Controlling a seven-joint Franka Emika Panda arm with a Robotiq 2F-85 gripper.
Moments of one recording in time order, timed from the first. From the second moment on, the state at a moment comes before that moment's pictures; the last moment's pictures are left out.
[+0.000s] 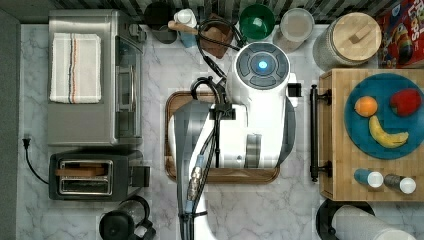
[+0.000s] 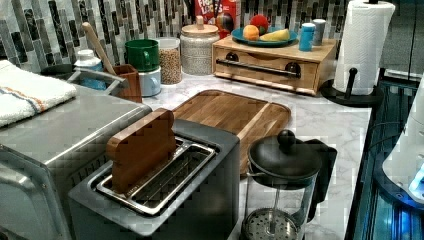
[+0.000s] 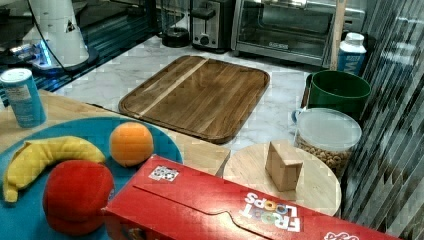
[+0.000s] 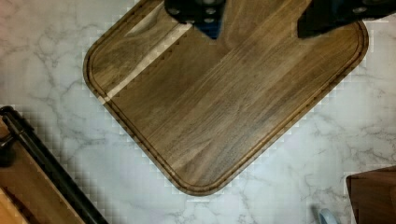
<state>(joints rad) -0.04 0.05 0.01 -1.86 -0.01 0.26 -0.07</state>
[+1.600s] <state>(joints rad) -0.12 0.02 -0.03 -2.09 -0.14 0.39 -0.68</state>
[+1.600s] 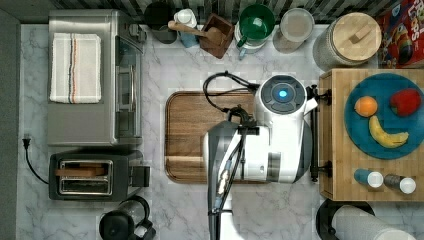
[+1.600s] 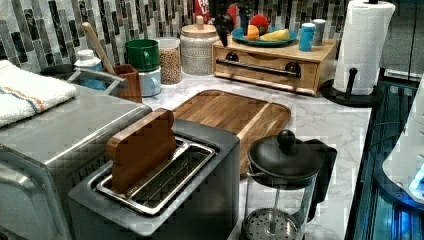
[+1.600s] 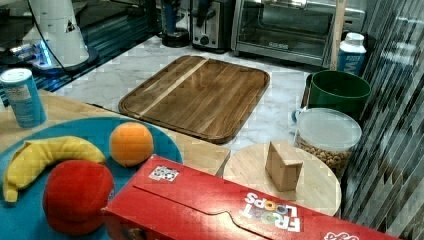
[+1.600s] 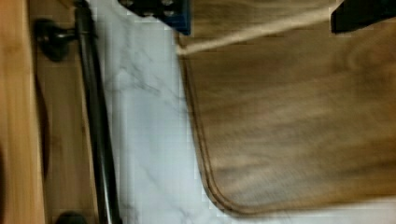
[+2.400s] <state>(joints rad) -0.24 0.04 -0.09 -2.10 -0.17 0.62 -1.03</state>
